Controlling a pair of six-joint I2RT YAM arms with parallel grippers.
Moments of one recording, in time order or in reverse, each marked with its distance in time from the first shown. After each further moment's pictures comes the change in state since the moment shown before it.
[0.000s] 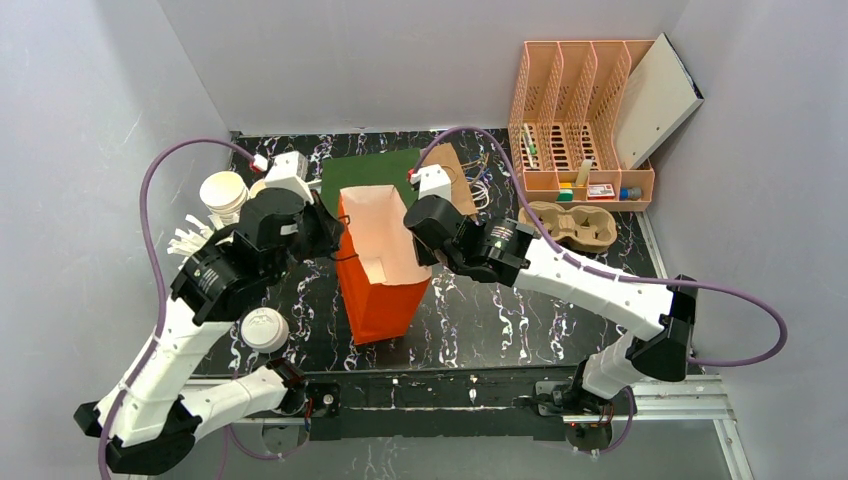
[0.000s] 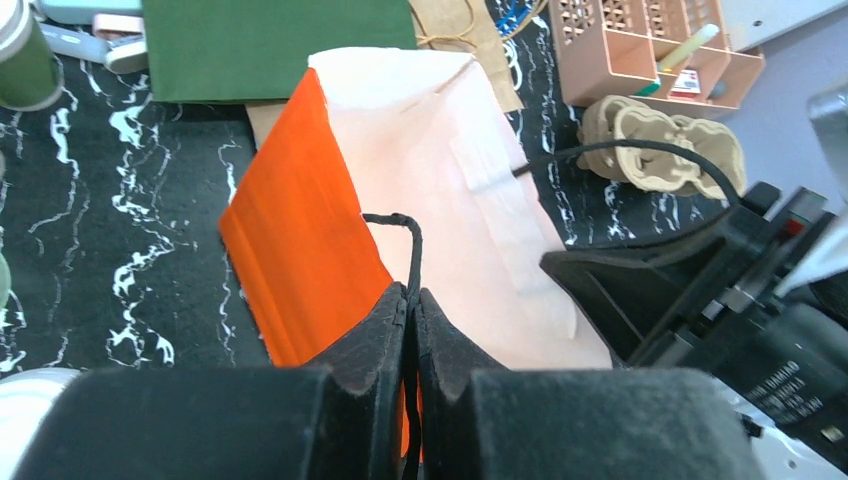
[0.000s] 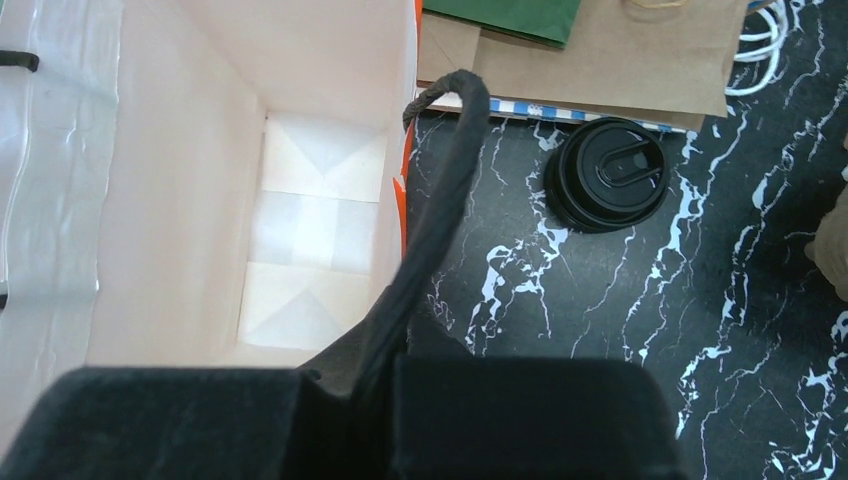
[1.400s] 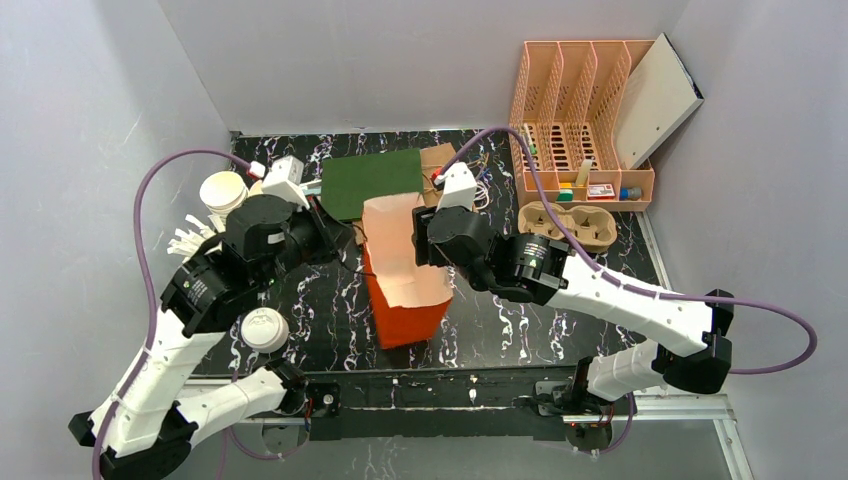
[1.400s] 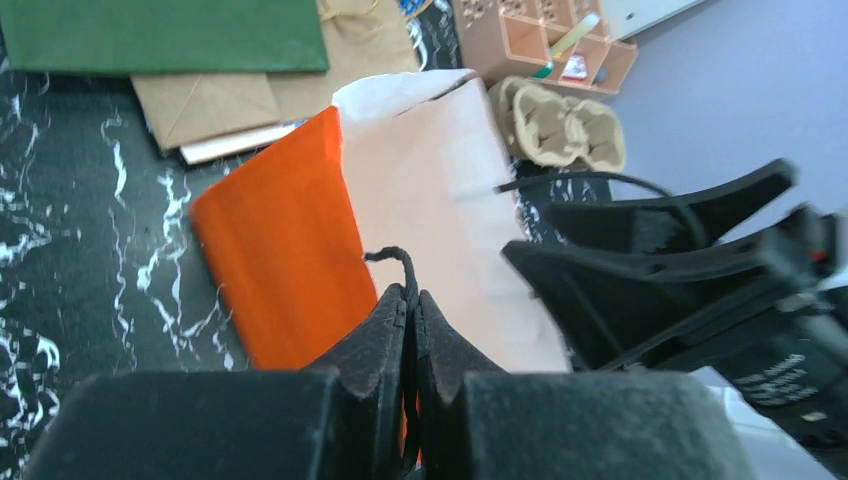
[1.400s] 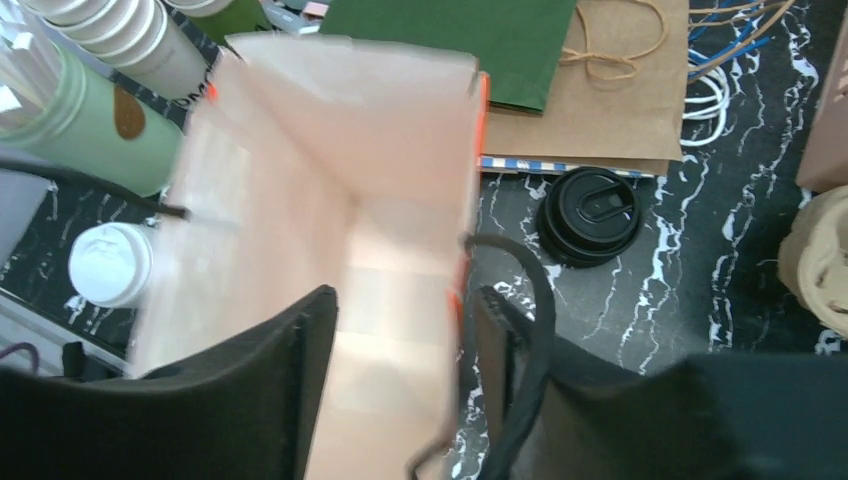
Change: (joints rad) left arm 0.000 -0.051 -0.044 0.036 0.136 -0.106; right arm 0.077 -0.152 -0.076 0.099 0.158 0.010
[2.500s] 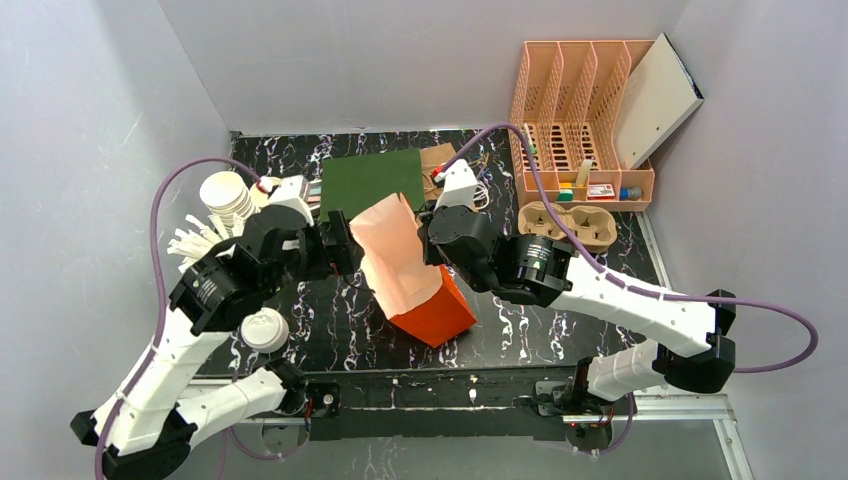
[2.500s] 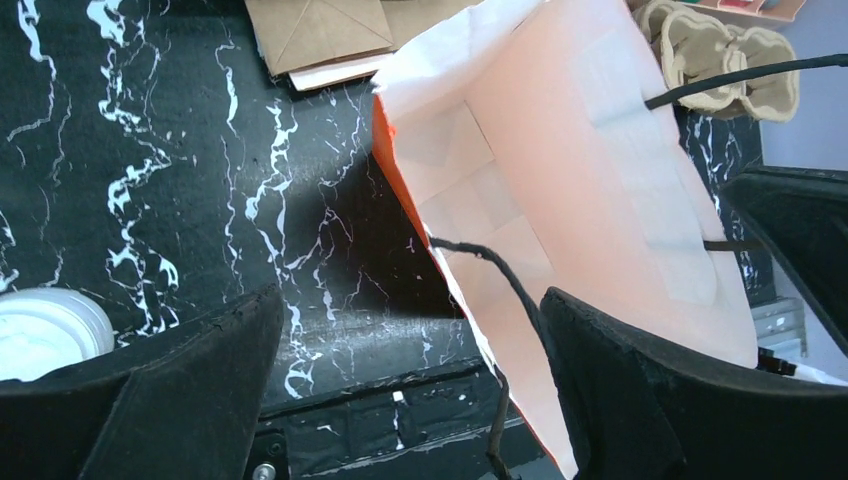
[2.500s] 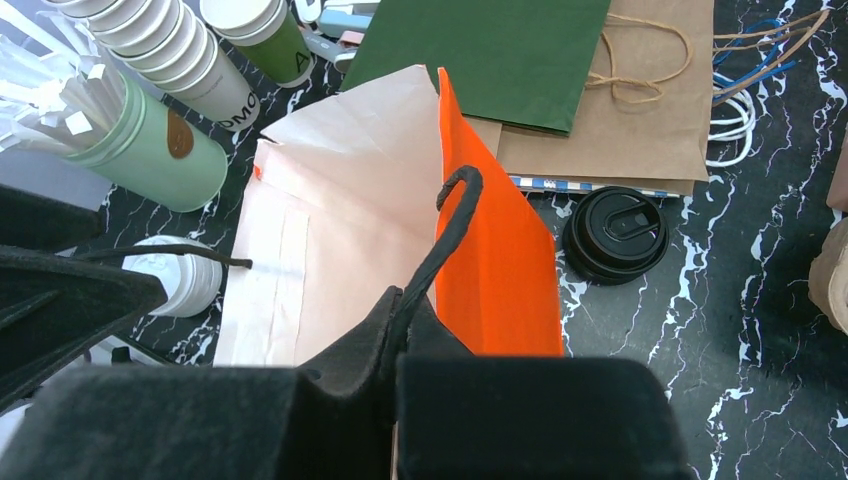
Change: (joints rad) left arm 0.000 0.027 -0.002 -0.160 -0.063 0.090; right arm 0.026 -0.001 0.034 0.014 0.008 0.004
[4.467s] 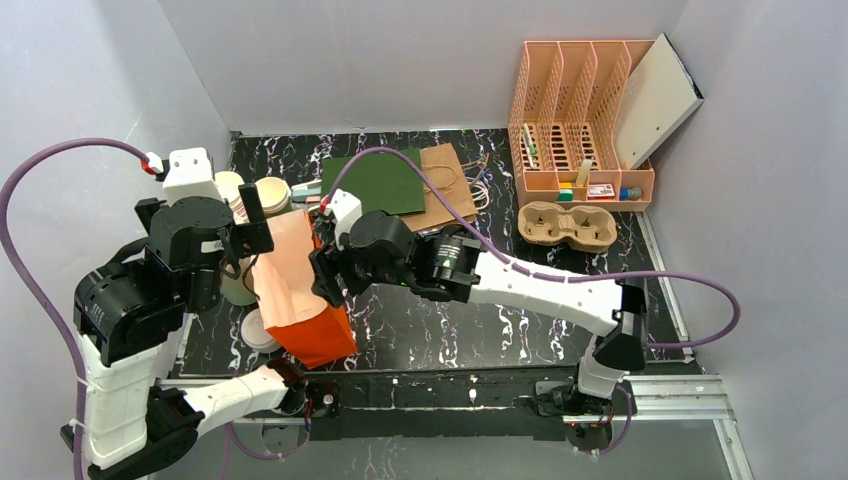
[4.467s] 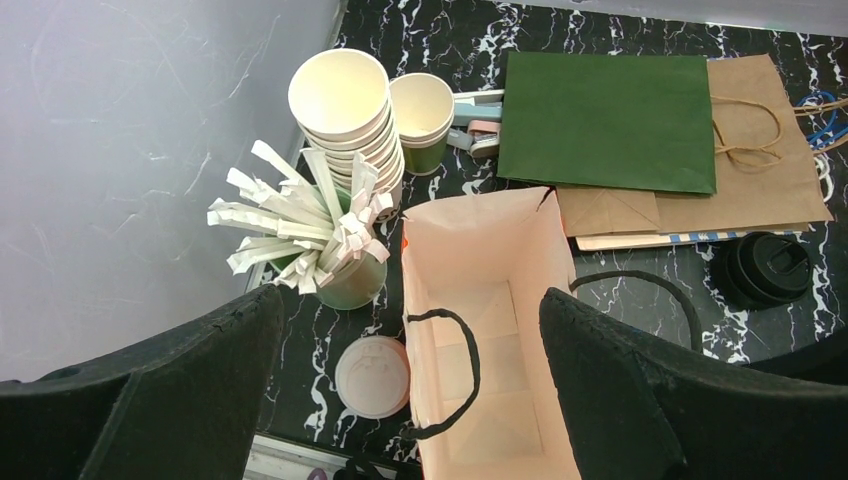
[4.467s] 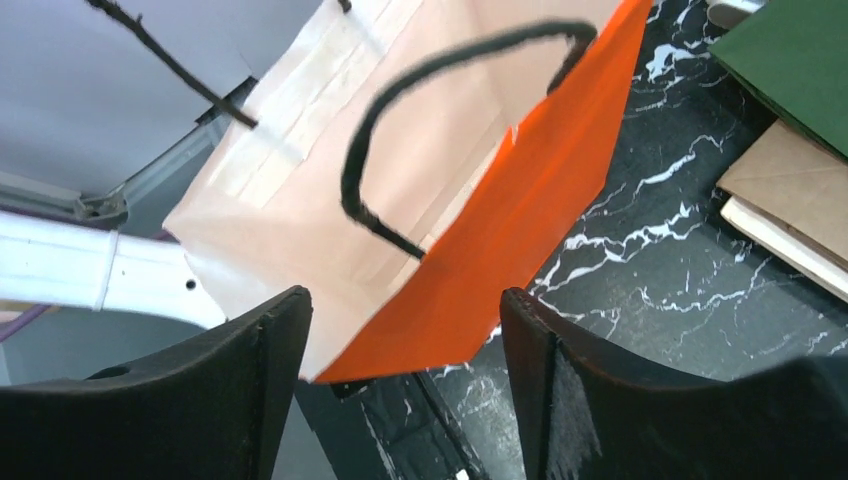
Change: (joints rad) left arm 0.000 0.081 0.530 -0.393 -0.609 0.226; right arm 0.055 0.332 0.209 0.171 -0.562 -0.166
